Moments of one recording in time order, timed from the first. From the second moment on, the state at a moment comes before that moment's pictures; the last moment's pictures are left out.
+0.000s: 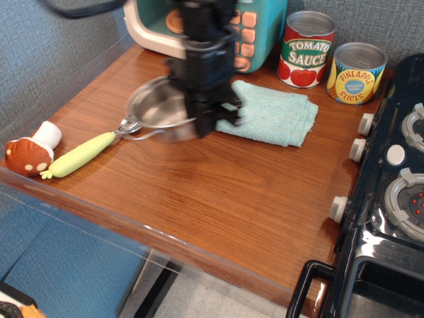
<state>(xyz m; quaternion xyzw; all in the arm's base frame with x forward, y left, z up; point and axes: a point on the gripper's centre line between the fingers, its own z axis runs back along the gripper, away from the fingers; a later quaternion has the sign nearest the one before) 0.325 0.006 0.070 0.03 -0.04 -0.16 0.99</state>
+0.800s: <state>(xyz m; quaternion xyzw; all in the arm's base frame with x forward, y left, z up) 0.412 -0.046 0.044 0.04 -0.04 -0.18 0.98</state>
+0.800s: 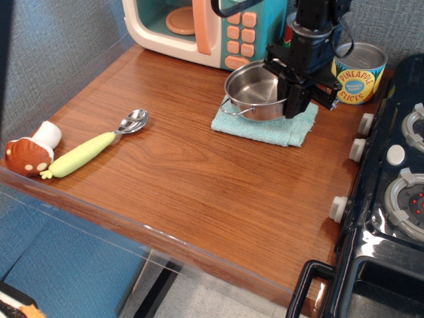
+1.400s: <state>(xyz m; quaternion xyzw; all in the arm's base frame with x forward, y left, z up) 0.410 -0.044 0.034 0.04 -0.03 -0.17 0.98</state>
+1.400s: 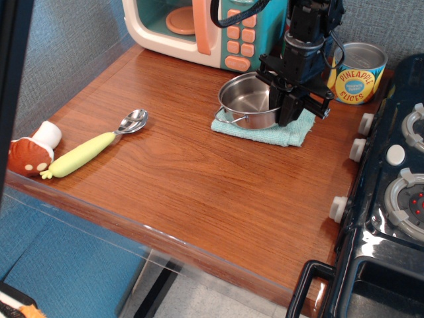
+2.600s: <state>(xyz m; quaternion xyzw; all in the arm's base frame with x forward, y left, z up) 0.307 0.032 0.117 0.05 0.02 0.00 1.00</state>
